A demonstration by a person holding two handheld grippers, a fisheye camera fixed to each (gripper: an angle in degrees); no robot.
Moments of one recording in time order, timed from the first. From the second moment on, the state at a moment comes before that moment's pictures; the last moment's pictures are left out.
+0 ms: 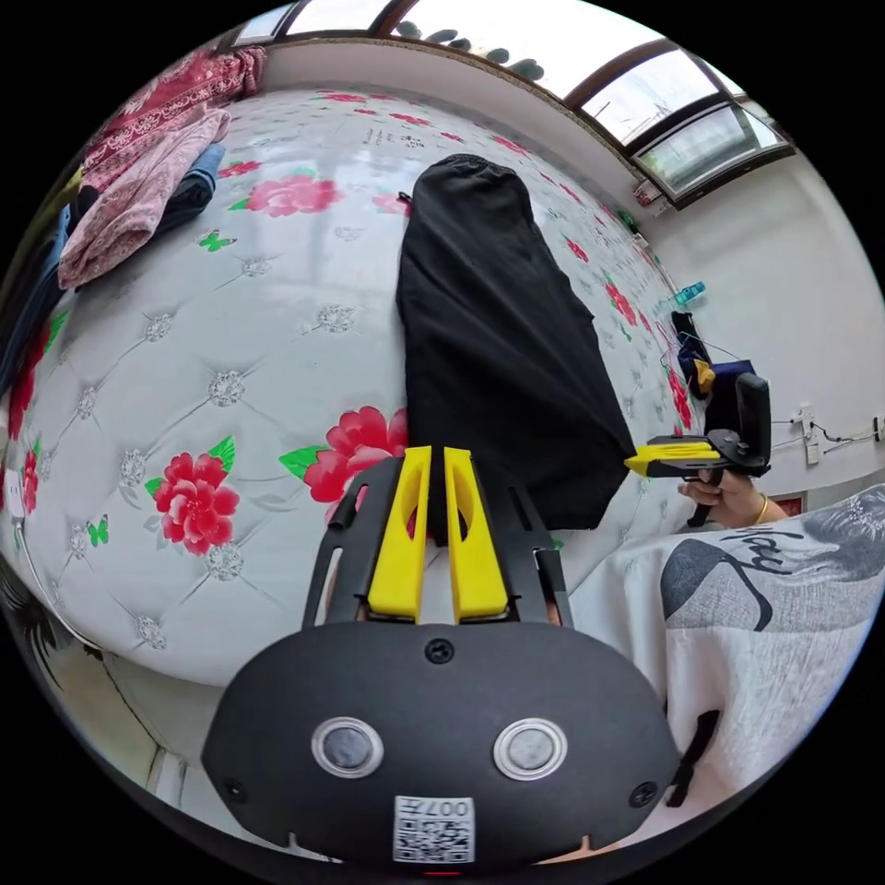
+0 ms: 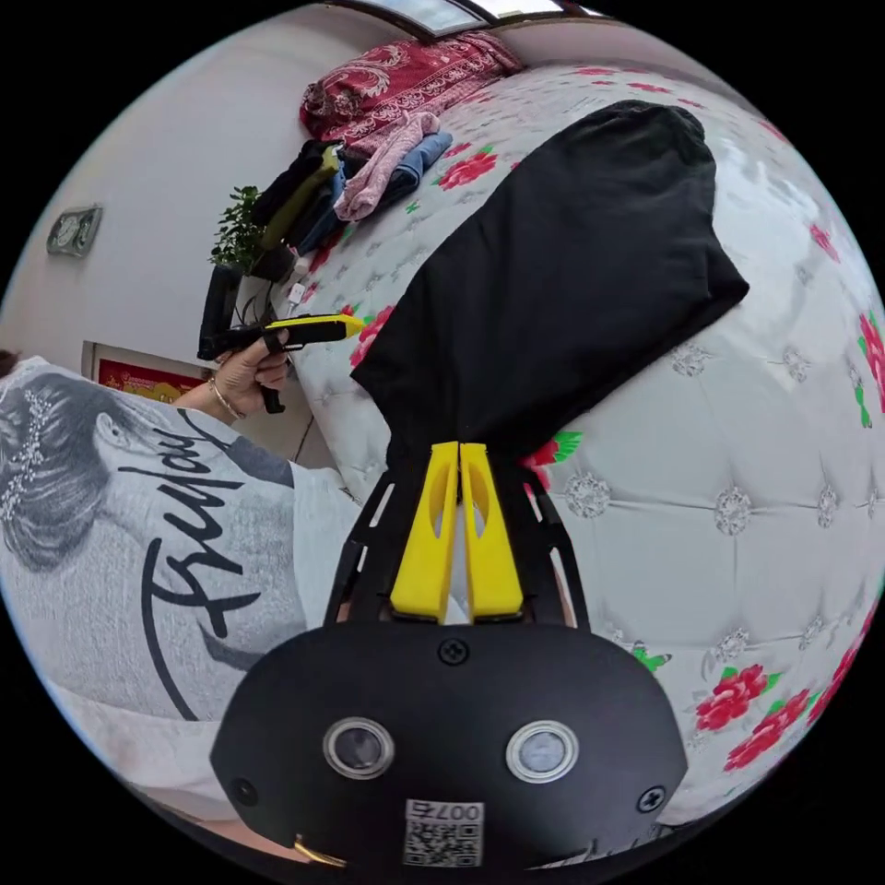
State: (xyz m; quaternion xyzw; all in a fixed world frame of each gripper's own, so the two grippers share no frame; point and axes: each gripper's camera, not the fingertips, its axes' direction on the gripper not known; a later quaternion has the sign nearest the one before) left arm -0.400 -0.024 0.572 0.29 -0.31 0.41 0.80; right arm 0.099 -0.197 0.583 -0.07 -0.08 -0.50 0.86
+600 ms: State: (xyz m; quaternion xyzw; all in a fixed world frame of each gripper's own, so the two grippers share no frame) left arm -0.368 -0.039 0.618 0.25 -0.37 0.43 0.79; right arm 0.128 -0.368 0.524 0.06 -0.14 -0.33 0.93
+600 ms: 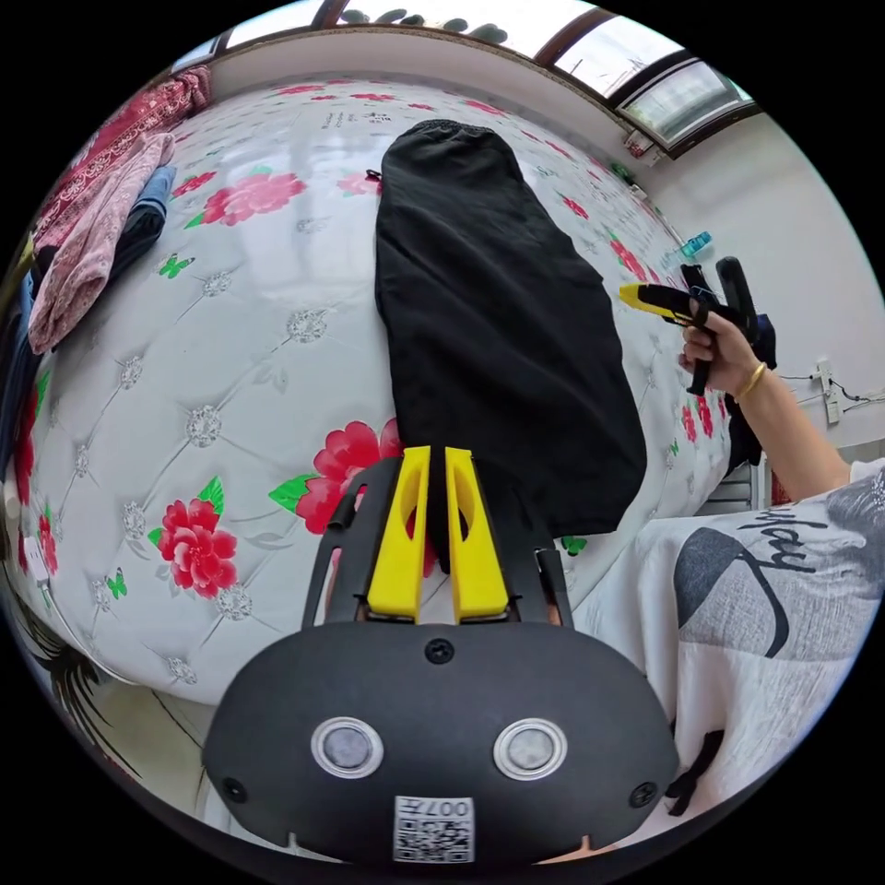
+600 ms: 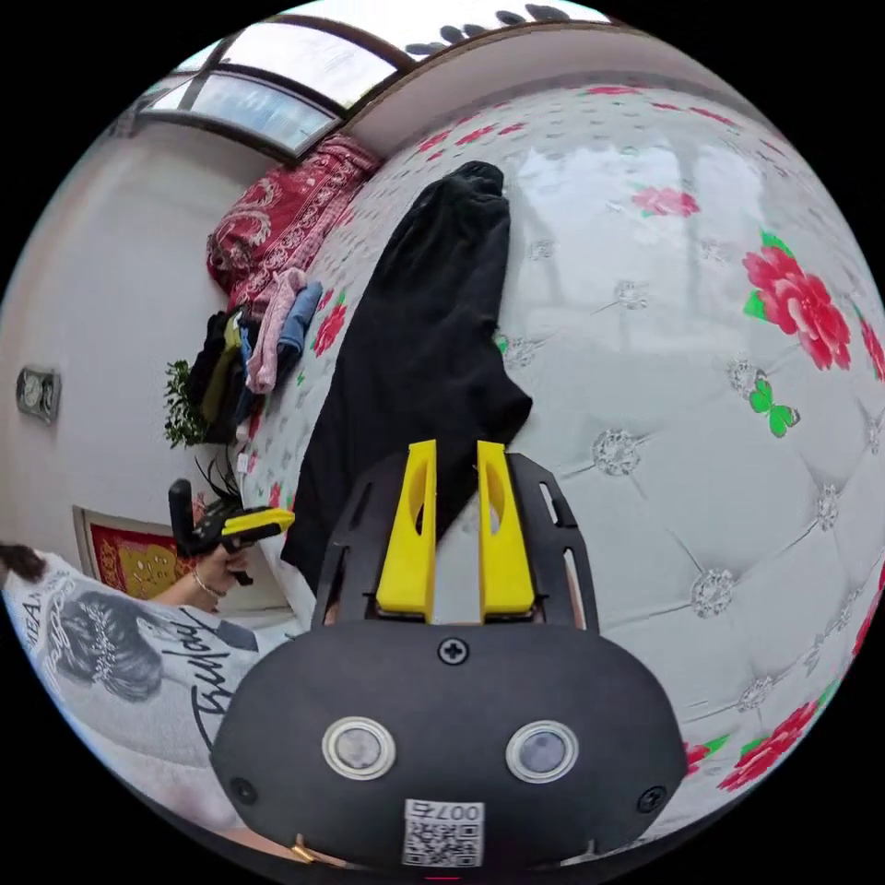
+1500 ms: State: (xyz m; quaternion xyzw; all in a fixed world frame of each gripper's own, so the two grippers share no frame) left arm -0.359 -0.044 0.690 0.26 -0.41 0.43 0.76; right arm 0.134 -0.363 0.528 -0.01 -0.15 -0.36 0.92
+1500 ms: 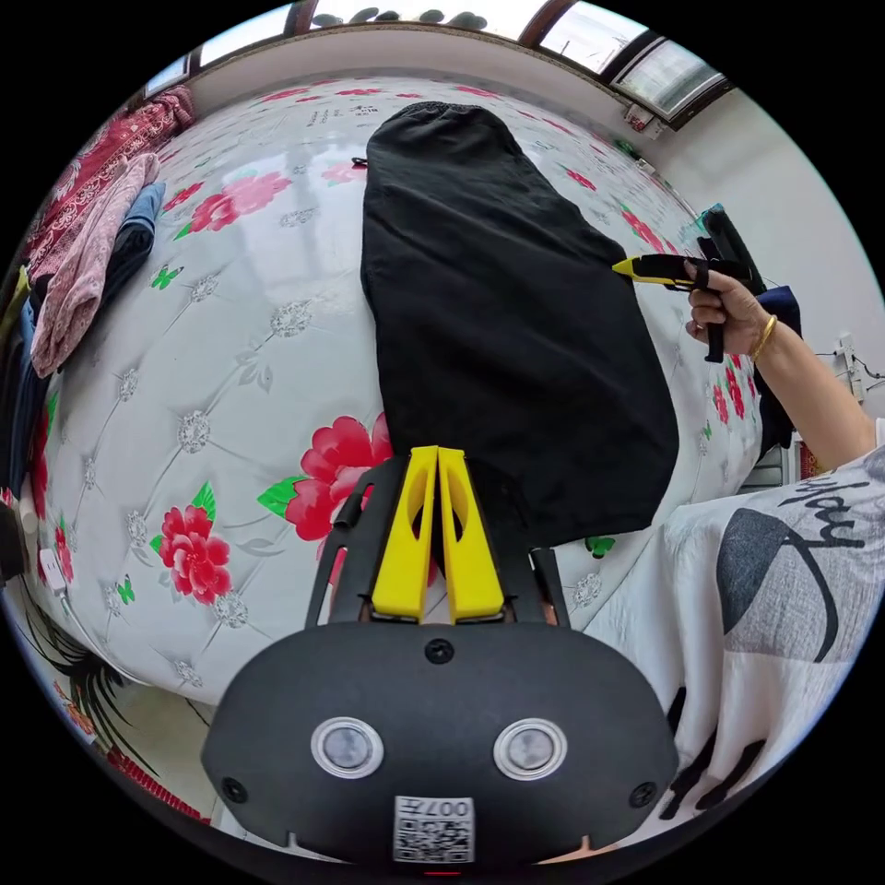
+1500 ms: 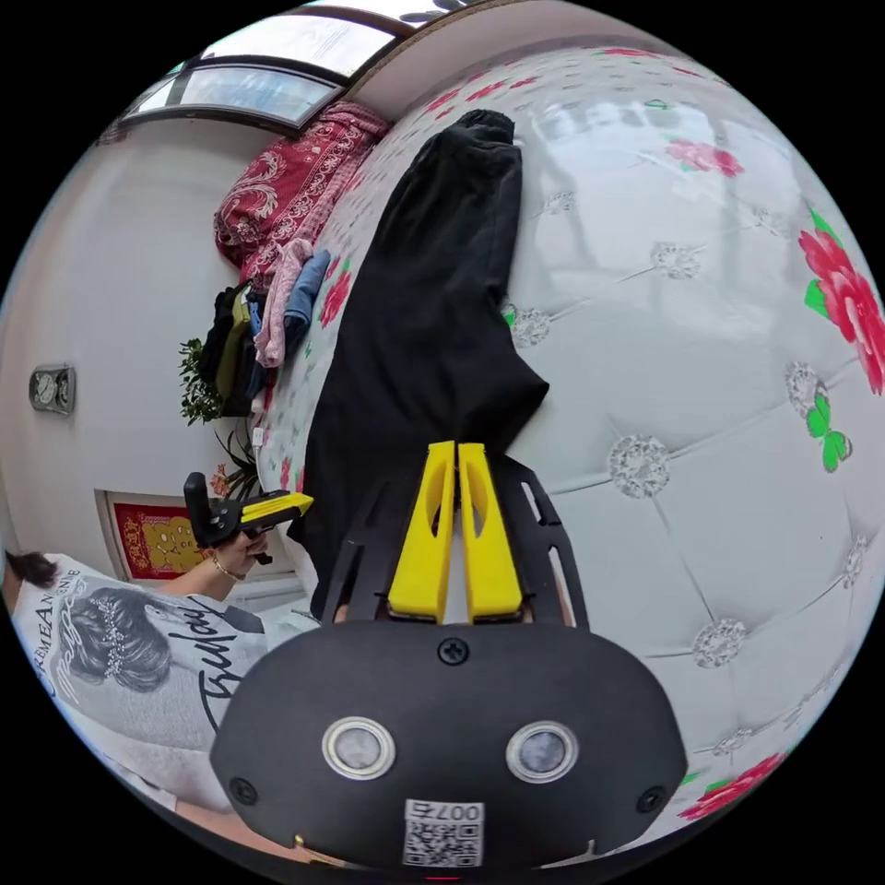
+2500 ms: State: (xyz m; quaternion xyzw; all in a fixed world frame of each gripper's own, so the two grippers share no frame) left arm -0.357 -0.031 0.690 0.28 -0.41 0.44 0.75; right arm 0.162 -0.141 0.537 -0.10 -0.18 -0.51 0.83
